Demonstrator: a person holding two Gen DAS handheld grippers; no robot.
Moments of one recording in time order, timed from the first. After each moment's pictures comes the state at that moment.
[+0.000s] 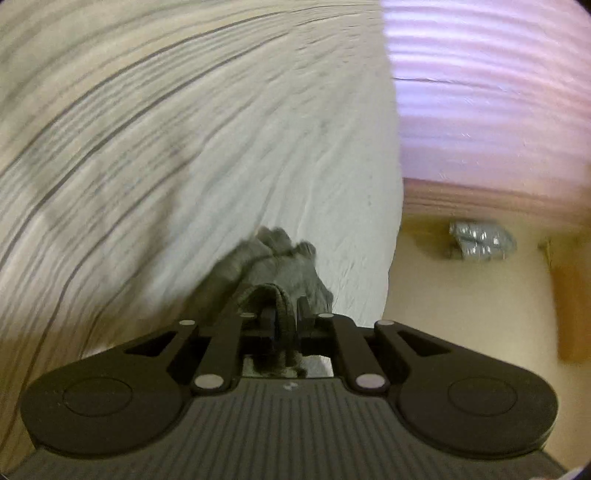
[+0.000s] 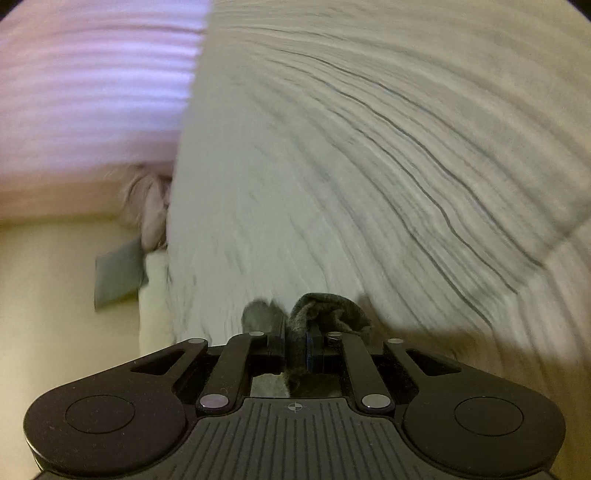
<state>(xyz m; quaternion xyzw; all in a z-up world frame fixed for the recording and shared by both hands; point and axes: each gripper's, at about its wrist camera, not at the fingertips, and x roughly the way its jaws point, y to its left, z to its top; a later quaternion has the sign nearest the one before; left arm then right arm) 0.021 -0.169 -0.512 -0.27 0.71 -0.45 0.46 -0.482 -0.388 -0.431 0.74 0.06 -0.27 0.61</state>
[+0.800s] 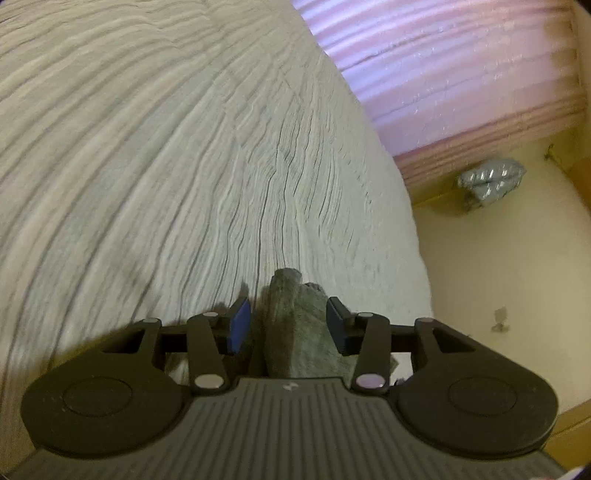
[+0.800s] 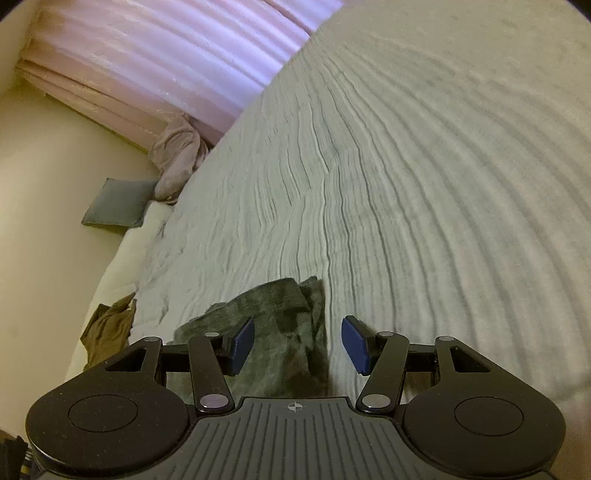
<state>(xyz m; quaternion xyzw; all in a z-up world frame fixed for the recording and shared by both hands) 0.003 -0.200 -0.479 -0.12 0.58 -0.57 0.57 -0.468 -0.391 -0.428 0.53 0.14 -0.27 0.79</state>
